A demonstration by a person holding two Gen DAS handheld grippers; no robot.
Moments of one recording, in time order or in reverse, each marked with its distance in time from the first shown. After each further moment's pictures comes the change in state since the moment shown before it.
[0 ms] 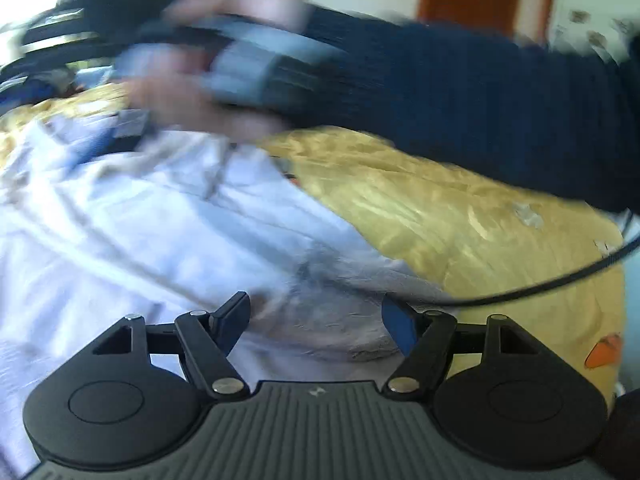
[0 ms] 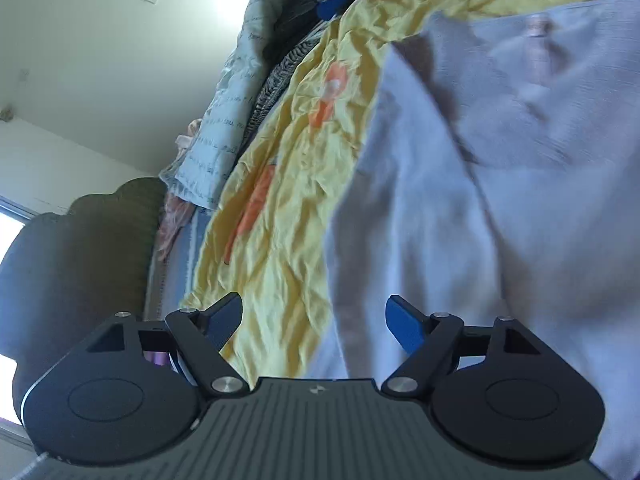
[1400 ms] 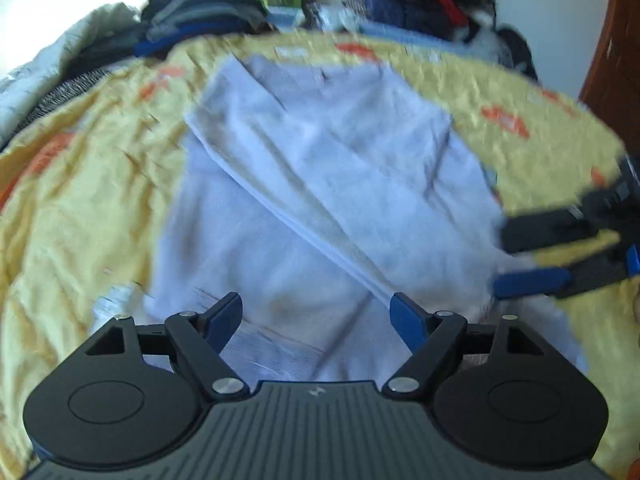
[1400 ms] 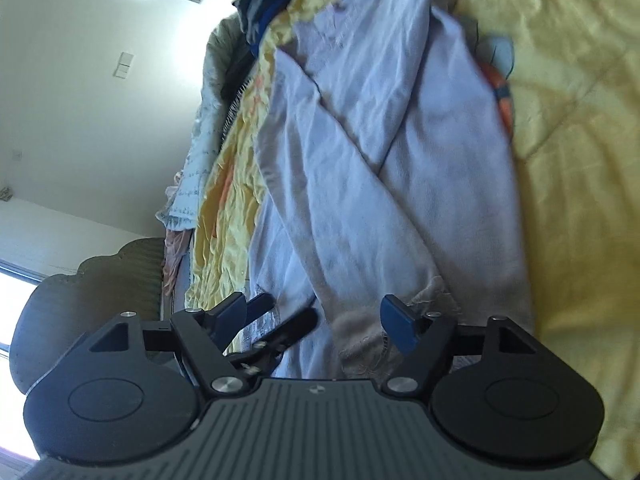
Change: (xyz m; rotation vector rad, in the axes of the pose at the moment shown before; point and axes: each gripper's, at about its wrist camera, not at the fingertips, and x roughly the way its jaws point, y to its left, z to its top) left arm -0.030 0.051 0.021 -0.298 0.113 0.467; right arm -0.123 -0.050 -0.184 0.218 -0.174 0.006
